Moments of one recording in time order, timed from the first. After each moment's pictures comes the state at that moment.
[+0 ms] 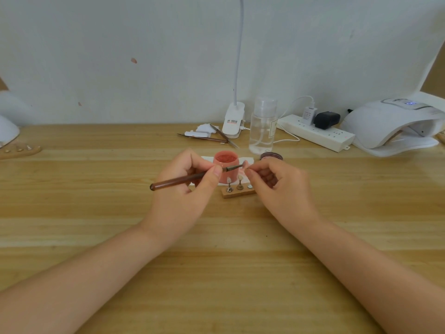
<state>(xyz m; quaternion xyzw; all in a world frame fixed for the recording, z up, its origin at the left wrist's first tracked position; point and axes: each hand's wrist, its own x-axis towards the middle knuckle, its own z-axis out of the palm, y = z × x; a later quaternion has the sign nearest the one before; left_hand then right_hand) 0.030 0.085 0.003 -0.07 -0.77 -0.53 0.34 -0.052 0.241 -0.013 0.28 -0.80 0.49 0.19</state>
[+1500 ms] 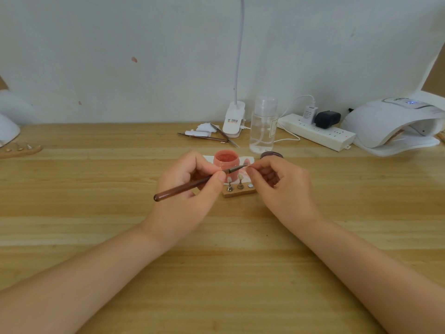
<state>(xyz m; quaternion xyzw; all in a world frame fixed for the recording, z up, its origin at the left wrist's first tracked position) 0.032 0.086 0.001 -0.13 -0.78 -0.51 0.36 -0.053 0.241 -0.013 0.28 -0.79 0.51 0.19</state>
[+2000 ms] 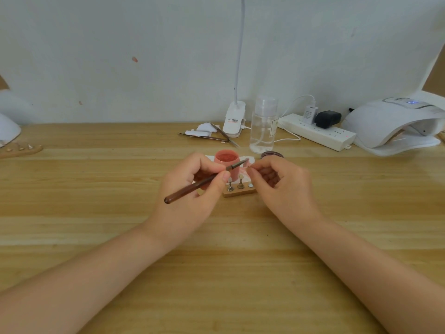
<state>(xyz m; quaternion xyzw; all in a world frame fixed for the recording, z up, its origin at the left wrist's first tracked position) 0.030 0.090 0.000 -0.13 -0.79 -0.46 0.38 -0.052 0.241 -0.014 0.28 -0.79 0.51 0.20</state>
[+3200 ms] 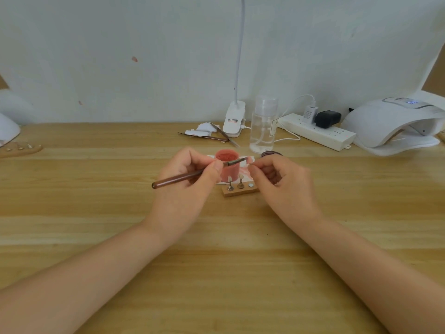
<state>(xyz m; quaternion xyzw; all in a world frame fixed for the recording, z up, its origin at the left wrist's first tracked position) 0.029 0.090 0.005 -0.04 -0.74 -0.59 0.33 -0.052 0.243 -0.012 0.27 -0.79 0.52 0.17</state>
